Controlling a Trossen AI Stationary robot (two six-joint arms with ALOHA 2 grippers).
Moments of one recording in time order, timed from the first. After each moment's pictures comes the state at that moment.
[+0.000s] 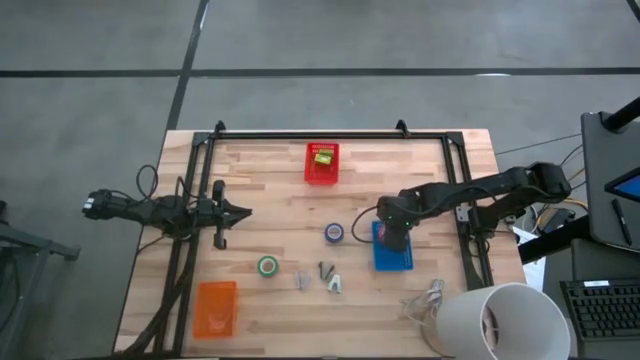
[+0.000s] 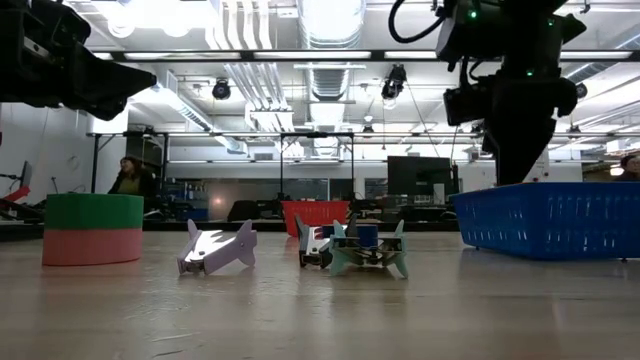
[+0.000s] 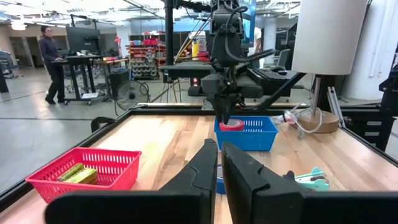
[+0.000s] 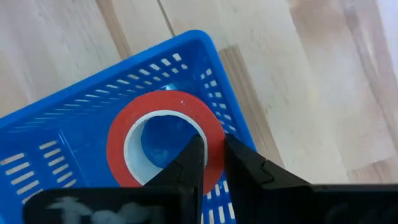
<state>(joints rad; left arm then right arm) -0.21 0.05 0.02 0.04 -0.31 0.04 0.02 1.39 0.81 -0.74 0.02 0.44</state>
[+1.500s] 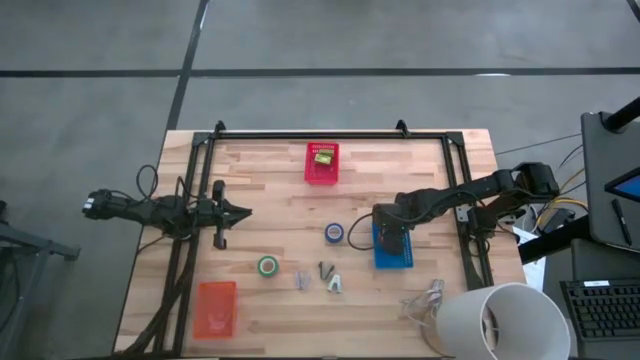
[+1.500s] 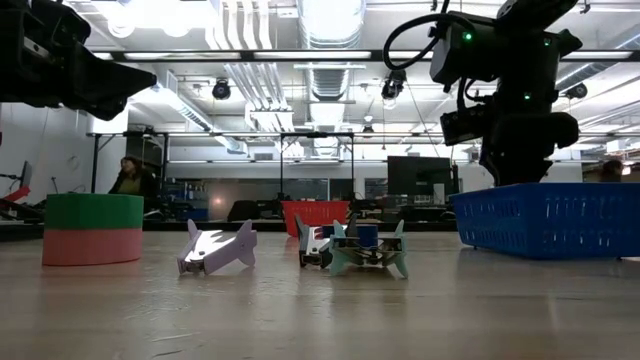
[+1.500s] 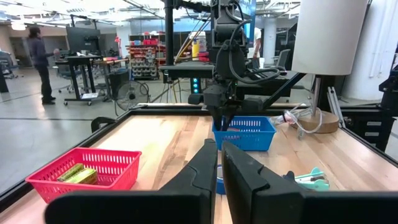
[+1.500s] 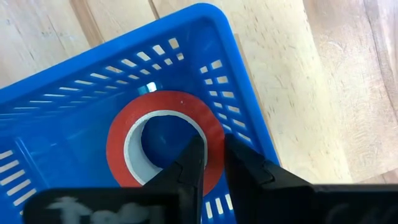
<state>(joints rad) -0.21 0.05 0.02 0.04 -0.31 0.04 0.04 1.49 0.80 -0.69 0.08 0.44</state>
